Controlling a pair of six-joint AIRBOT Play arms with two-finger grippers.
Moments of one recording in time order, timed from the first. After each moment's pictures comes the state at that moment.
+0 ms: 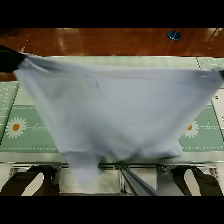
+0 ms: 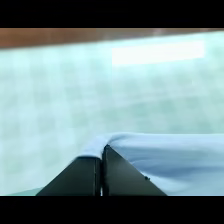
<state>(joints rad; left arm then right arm) 0.04 -0.88 1.27 1.19 -1.08 -1.39 -0.39 -0.65 1.15 -0.90 1.29 1.35</state>
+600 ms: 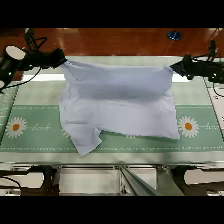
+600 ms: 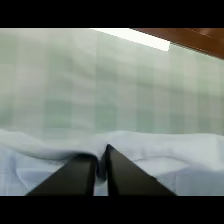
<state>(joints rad) 0.03 -1.56 1.41 0.89 -0.73 -1.39 -0.29 -1.60 1.33 -0.49 0.99 1.19</state>
